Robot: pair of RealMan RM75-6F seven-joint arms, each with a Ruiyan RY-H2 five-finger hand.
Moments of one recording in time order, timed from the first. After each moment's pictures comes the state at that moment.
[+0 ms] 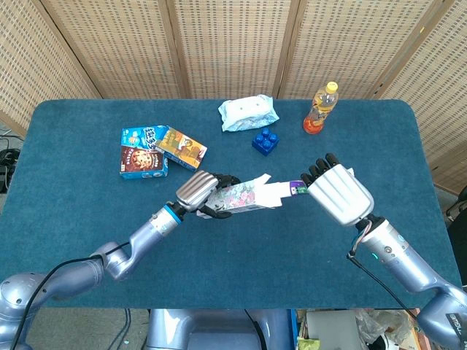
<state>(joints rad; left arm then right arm) -0.97 -1.79 -0.19 -0.99 1.60 1.01 -0.55 0.67 -0.88 0.23 -1.89 -1.54 1.07 -0.69</state>
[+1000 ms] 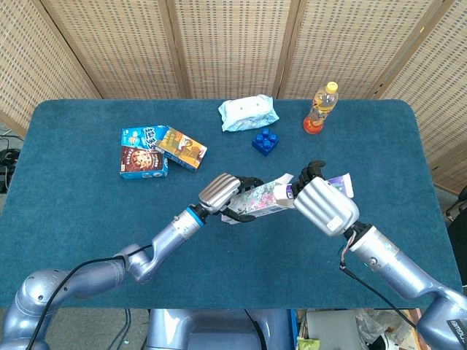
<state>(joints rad) -1.05 -1.88 -0.23 -0.99 1.52 1.01 -0.57 0.71 -0.83 0.20 -1.99 -1.55 0.99 -1.05</state>
